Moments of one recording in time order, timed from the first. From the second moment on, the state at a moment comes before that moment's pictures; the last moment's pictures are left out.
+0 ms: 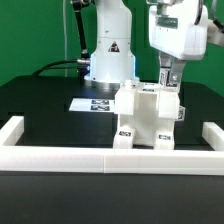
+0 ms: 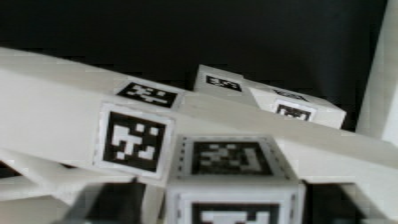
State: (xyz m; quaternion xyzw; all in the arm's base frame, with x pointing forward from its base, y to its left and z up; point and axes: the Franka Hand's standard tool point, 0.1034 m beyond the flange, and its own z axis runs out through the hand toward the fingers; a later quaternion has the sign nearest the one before) arm 0.549 0.059 0.117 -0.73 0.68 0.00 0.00
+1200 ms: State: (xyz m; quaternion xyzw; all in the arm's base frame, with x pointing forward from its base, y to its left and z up) arm 0.552 0.068 0.119 -0.94 0.35 0.00 0.00
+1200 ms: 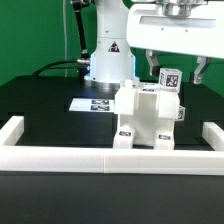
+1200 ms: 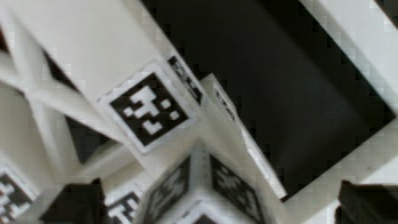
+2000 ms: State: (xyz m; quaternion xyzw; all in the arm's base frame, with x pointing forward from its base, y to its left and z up) arm 0.553 0.064 0.119 -1.00 0.06 -0.01 0.00
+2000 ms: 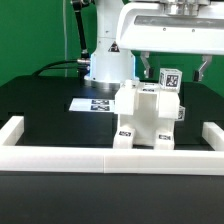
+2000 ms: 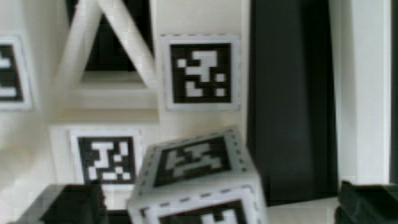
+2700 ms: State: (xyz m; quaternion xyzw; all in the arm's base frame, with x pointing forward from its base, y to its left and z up) arm 0.553 0.061 0.119 -1.00 -0.03 -0.01 -0.01
